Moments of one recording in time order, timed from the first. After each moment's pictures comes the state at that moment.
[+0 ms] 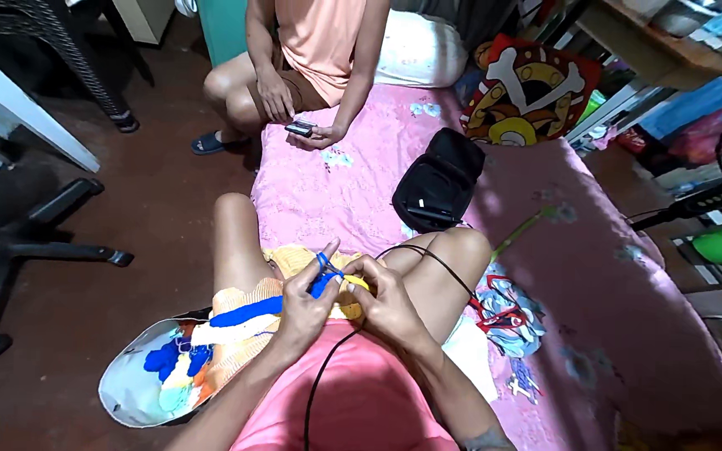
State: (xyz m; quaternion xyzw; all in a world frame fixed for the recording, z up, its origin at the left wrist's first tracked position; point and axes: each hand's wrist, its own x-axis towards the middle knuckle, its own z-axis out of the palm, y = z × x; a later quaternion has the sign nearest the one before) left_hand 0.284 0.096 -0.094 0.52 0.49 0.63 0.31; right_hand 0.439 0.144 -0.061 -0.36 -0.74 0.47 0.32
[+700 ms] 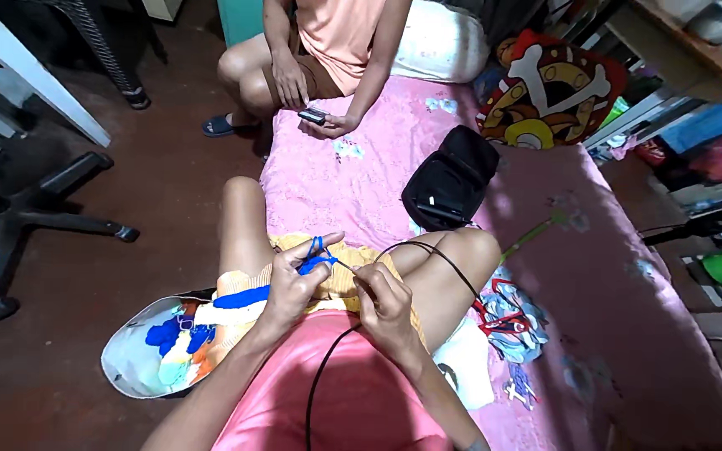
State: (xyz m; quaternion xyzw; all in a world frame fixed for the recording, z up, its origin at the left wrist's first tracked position) left_hand 0.261 0.096 -0.076 0.44 0.48 0.65 0.39; right_hand 0.431 0.131 -0.098 -0.29 -0.82 0.14 0.48
